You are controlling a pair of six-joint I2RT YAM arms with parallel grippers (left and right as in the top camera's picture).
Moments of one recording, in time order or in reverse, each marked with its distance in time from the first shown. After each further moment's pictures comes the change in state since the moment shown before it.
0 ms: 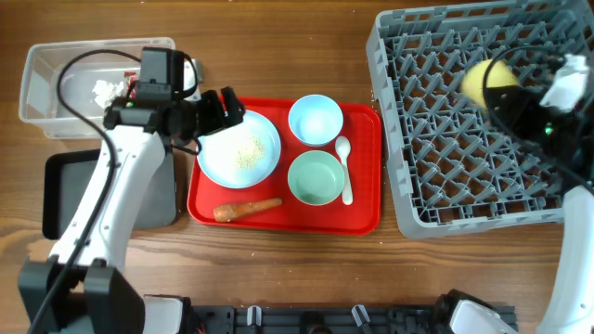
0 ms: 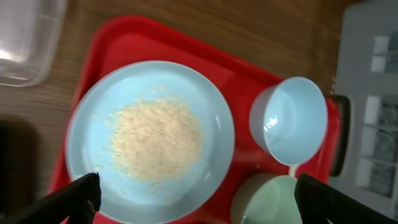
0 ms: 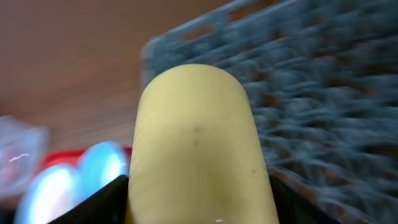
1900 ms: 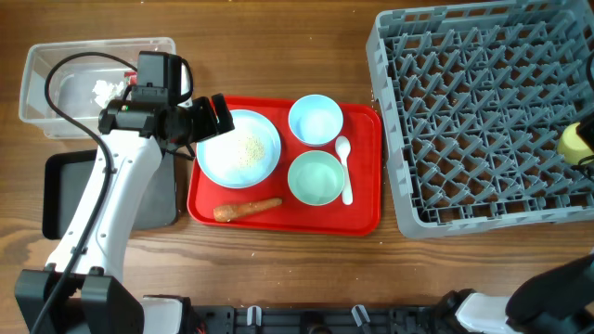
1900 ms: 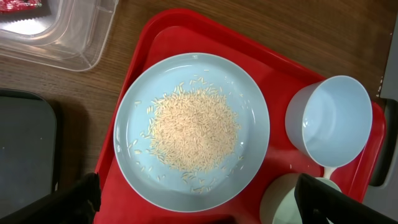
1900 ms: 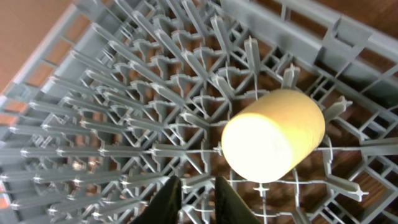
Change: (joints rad) left arm 0.003 -0.018 0.000 -0.074 -0.103 0.008; right arm -0.324 0.264 0.047 0.098 0.142 0.136
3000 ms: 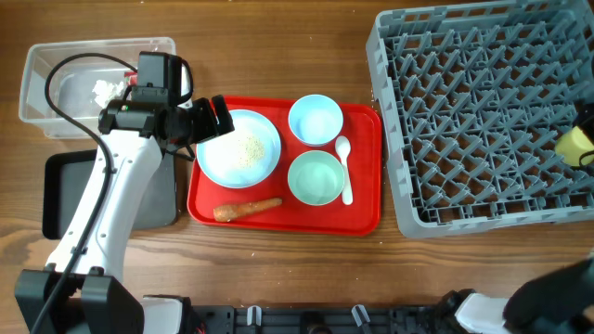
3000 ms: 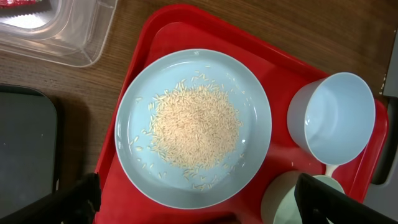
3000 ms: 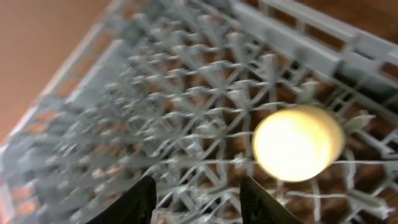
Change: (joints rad) left arm 0.000 0.000 0.000 -0.011 0.000 0.000; right arm 0.007 -0.035 0.000 0.027 -0.073 0.031
